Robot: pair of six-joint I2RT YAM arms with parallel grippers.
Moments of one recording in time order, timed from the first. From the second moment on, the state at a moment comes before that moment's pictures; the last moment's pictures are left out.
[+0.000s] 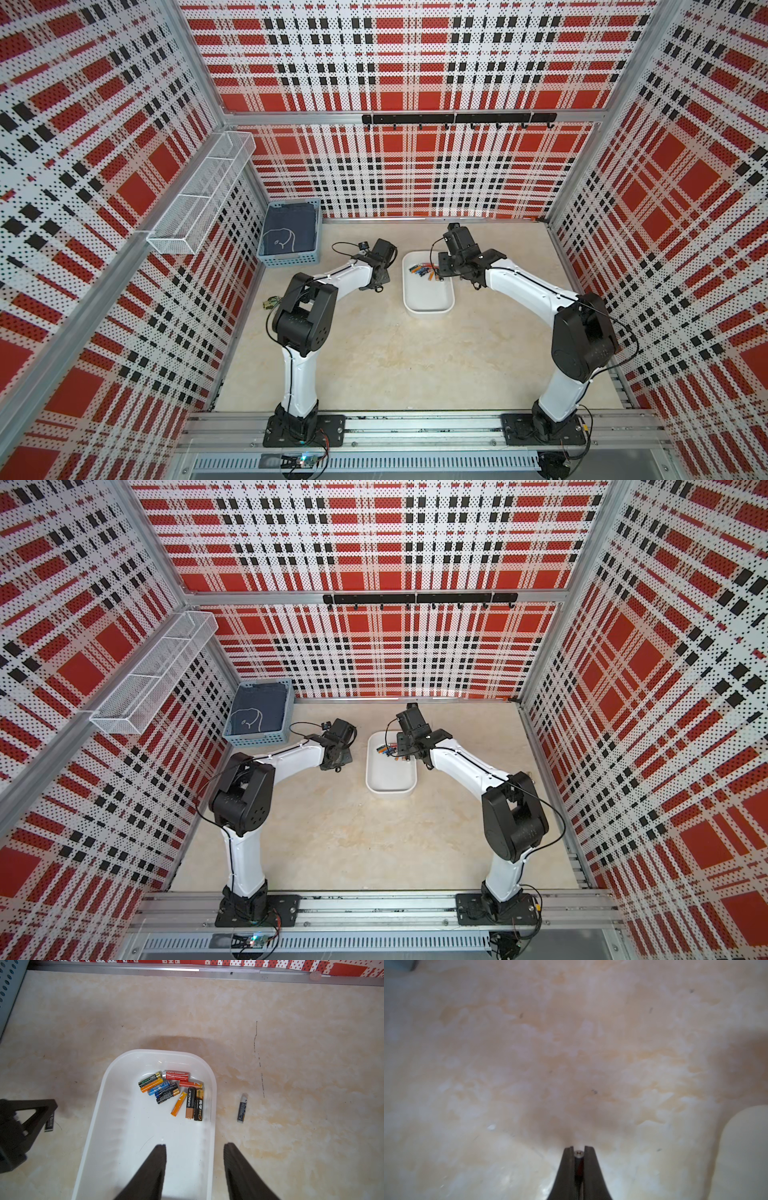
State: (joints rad) left arm -0.46 2.06 1.45 -0.50 -0.35 -0.68; right arm 0.54 1.76 1.40 -0.46 0.25 0.34
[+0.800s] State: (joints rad) left arm -0.47 2.26 1.69 -0.56 -0.34 -0.52; right arm 0.54 1.77 1.47 -0.53 0.18 0.35
